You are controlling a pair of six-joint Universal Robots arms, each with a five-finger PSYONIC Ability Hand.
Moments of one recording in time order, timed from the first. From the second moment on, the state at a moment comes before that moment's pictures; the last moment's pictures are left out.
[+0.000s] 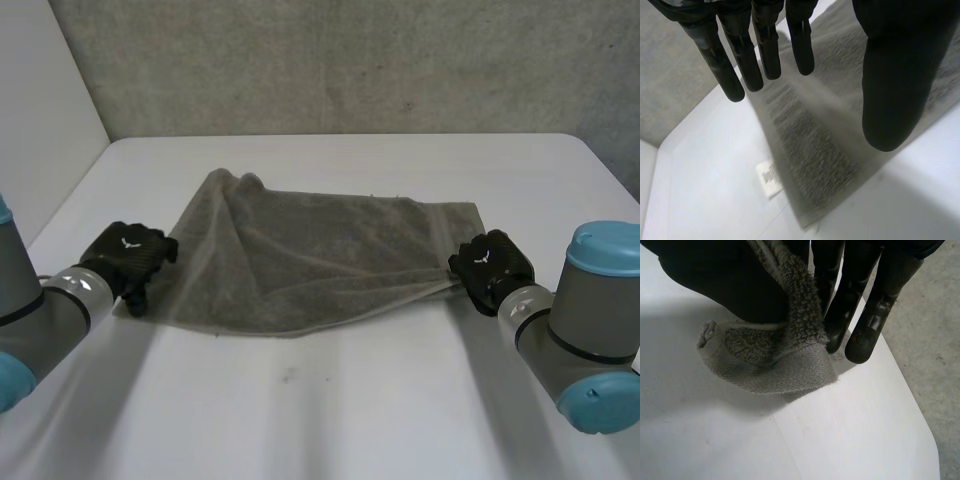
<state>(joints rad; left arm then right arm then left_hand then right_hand) 4.58 -1.93 -1.71 3.24 -1.36 3.74 1.89 -1.06 1.68 -0.27 1.48 2.34 0.48 0.48 0.48 0.48 0.31 0.95 1.17 1.19 1.19 1.04</state>
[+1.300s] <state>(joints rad) 4.63 -2.20 -1.59 3.48 -1.30 3.75 1.89 -1.04 1.69 -0.30 1.48 2.33 0.71 0.70 0.70 0.70 0.52 0.95 1.17 1.20 1.19 1.04</state>
